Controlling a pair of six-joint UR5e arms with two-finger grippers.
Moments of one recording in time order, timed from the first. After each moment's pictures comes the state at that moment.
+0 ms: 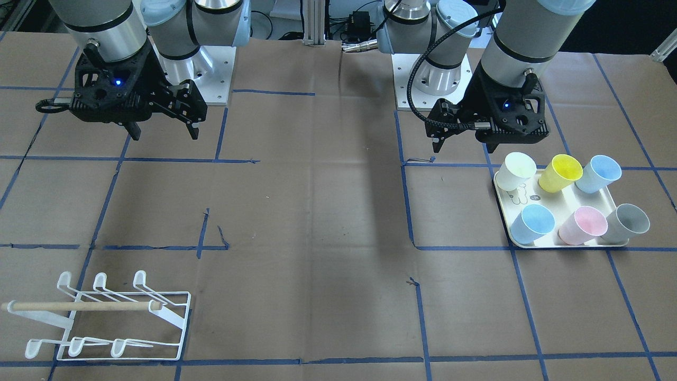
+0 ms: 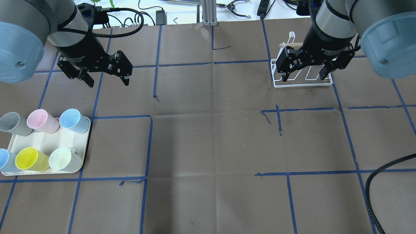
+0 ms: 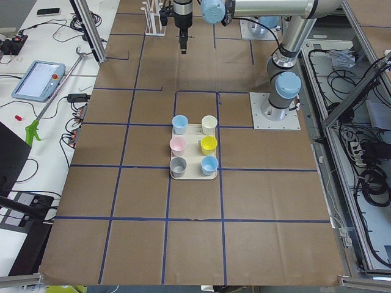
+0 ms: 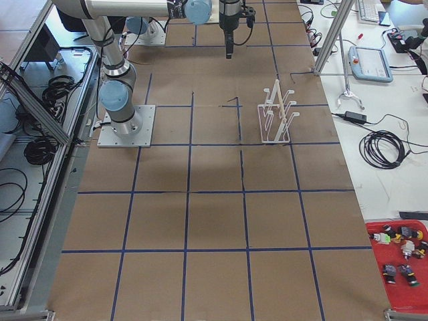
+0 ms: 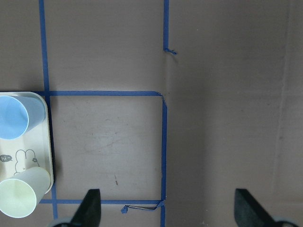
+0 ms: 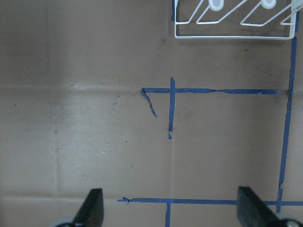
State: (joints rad) left arm -1.54 -1.58 -1.60 -1.54 1.57 0.02; right arm 1.58 -1.60 1.63 -1.63 -1.54 -0.01
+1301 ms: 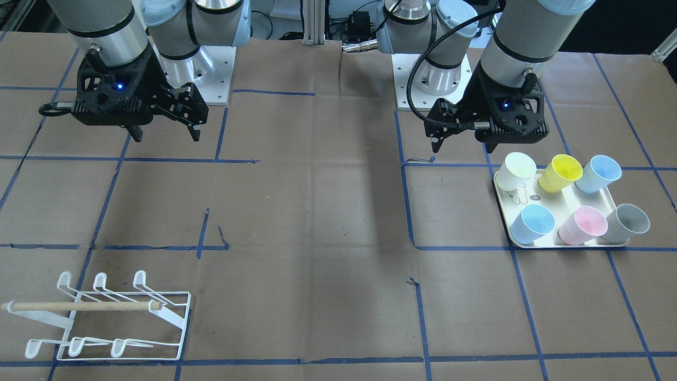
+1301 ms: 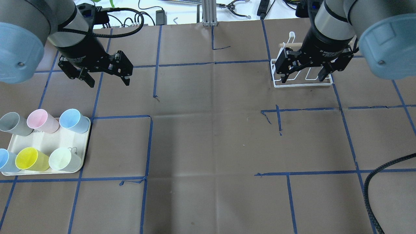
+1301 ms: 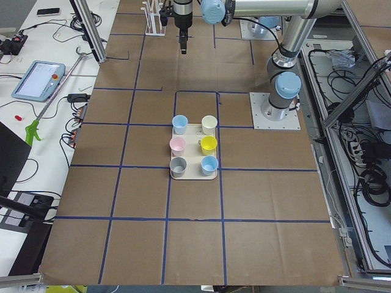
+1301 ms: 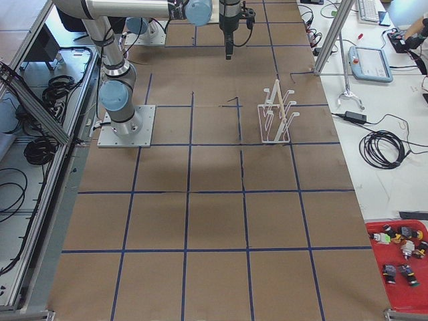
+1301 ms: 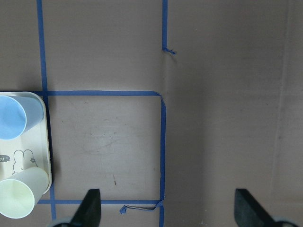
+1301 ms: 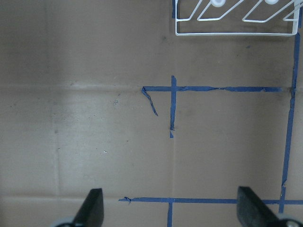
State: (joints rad) left arm -1.54 -1.58 -1.60 -1.53 1.57 0.02; right arm 1.58 -1.60 1.63 -1.64 -1.54 0.00
